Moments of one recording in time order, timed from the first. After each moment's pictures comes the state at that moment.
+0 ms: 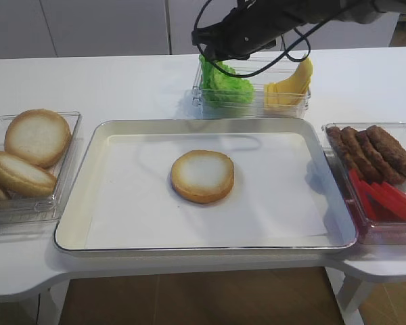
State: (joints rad) left arm 0.05 -0.02 -0.48 0.00 1.18 0.08; right arm 0.38 2.16 -1.84 0.55 0.47 -0.34
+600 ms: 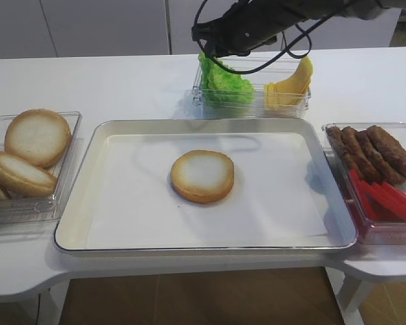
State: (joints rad) left arm 0.05 -0.02 -0.48 0.00 1.18 0.08; right arm 0.38 2.15 -1.84 0.55 0.47 -0.34
